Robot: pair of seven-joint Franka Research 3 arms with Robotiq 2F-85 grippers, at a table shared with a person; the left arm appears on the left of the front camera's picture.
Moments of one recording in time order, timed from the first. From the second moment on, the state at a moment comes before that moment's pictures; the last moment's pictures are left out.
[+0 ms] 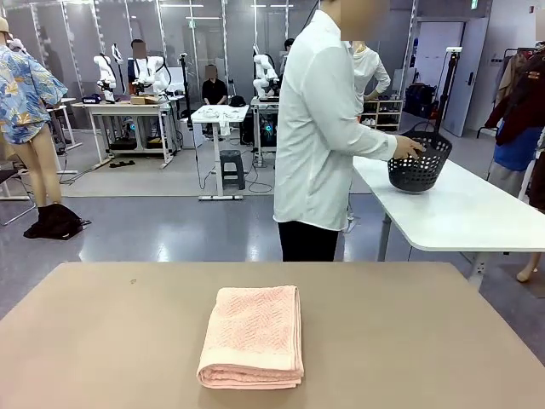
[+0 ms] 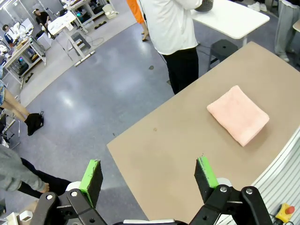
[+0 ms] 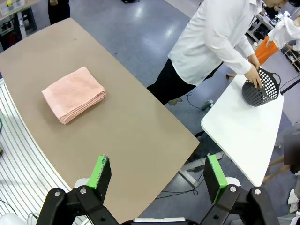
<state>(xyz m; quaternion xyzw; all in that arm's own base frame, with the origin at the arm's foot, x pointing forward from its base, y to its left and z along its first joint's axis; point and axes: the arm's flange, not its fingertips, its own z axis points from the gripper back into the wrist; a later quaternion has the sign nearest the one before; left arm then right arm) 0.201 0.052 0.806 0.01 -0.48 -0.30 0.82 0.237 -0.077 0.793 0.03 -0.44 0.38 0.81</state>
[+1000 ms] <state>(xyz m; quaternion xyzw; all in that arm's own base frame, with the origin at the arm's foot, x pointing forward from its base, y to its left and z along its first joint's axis) 0.282 -0.009 0.596 -0.27 -0.32 -0.18 0.89 0.237 -0.077 0.794 0.03 -0.44 0.38 0.81</state>
